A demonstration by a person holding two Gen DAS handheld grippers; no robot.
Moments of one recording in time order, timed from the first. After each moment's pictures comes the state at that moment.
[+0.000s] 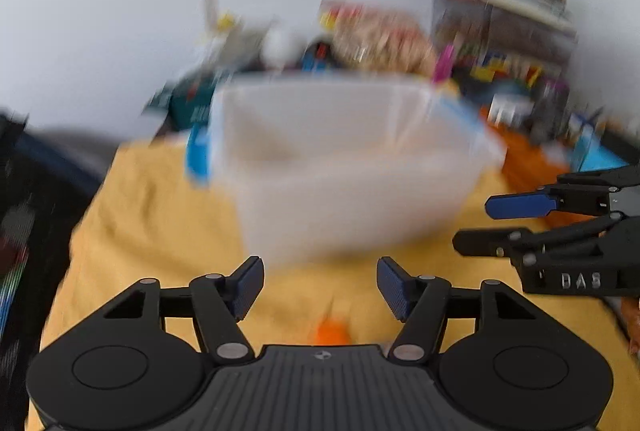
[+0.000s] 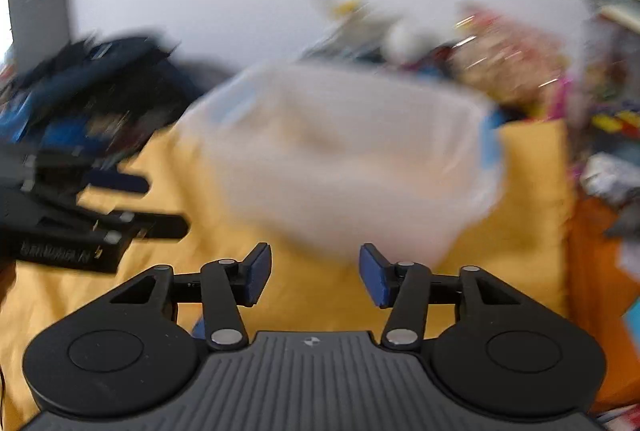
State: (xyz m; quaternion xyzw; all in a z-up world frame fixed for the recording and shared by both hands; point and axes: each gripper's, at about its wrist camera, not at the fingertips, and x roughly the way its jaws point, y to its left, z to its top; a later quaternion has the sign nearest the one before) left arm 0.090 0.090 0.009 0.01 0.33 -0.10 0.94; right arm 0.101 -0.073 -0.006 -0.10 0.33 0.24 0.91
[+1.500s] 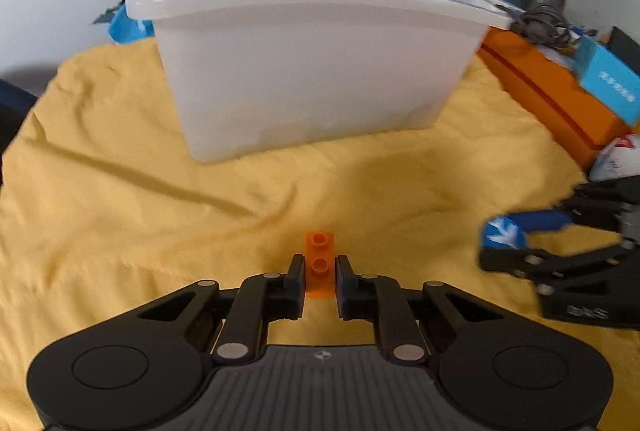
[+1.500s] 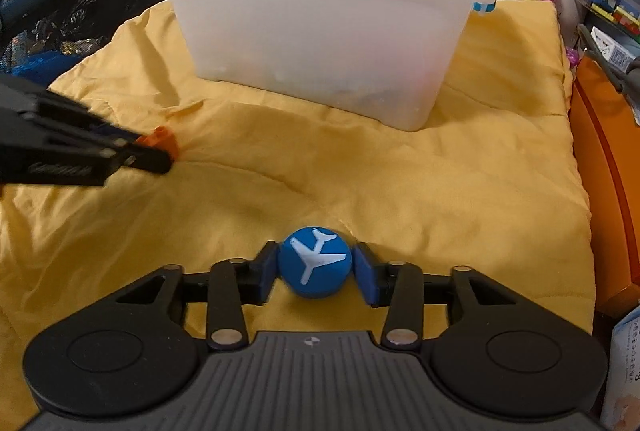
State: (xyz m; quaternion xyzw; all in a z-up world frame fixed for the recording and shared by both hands) left arm 0.109 0.071 -0.060 0.02 0.43 -0.15 0.89; right arm 0.084 -0.099 -0.080 -0.11 0.42 0.18 0.88
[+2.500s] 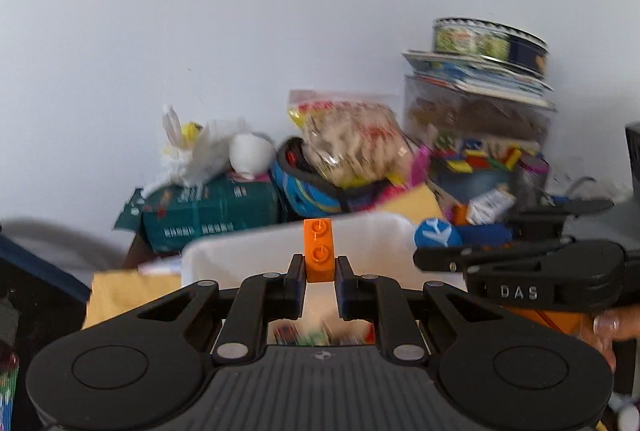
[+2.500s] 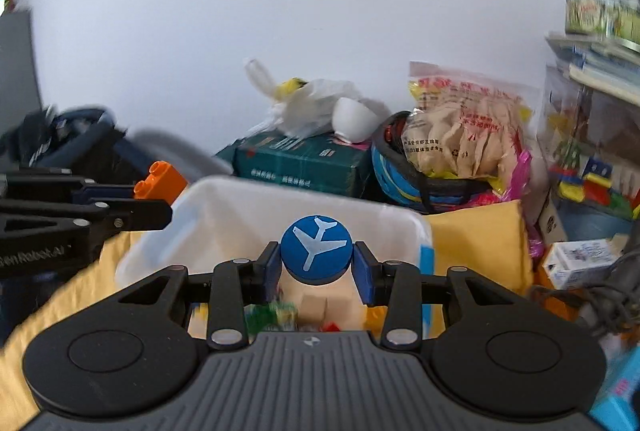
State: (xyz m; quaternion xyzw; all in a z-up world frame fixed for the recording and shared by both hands) left arm 0.171 0.061 0.108 0.02 0.23 -0.15 0.96; right arm 0.184 -0.094 0.084 -0.03 0.26 0.17 0.95
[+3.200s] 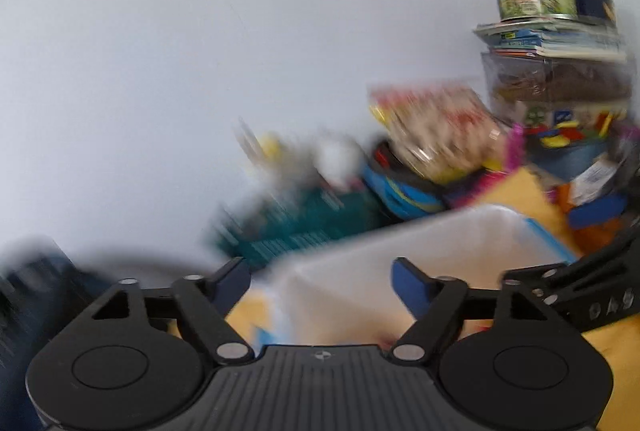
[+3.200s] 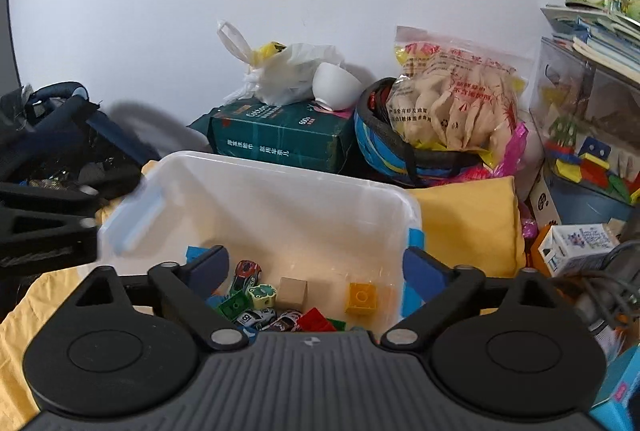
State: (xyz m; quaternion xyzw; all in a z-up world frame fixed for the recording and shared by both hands) left arm 0.165 0.029 0.096 0.16 0.17 0.02 0.97; right arm 0.203 -0.094 0.071 -0.06 0.31 0.15 0.94
